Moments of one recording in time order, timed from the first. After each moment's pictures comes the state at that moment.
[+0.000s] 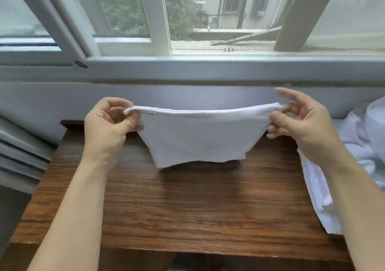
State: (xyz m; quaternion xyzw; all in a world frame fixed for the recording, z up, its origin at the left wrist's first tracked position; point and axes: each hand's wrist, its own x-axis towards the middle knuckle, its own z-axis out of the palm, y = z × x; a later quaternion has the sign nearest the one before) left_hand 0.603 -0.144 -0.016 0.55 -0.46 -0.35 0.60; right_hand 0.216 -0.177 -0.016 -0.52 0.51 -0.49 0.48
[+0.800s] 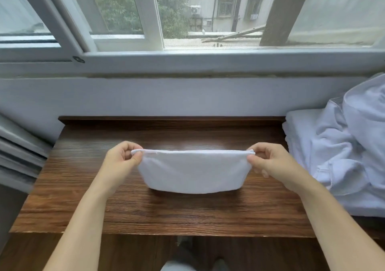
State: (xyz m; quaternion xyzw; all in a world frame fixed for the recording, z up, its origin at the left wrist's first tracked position) left_hand 0.608 -0.075 -0.091 0.69 -0.49 -0.40 0.35; right_hand 0.207 -0.099 -0.089 -0.57 0.60 -0.25 0.50
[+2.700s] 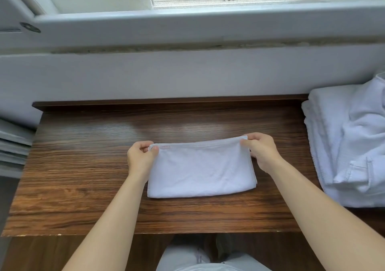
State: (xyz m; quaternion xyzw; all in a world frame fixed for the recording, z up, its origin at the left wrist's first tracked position) left_hand 0.590 -0.144 -0.249 0.79 -0.28 -0.40 0.38; right_hand 0.253 -0.173 -0.219 -0.29 0.74 -0.30 0.52
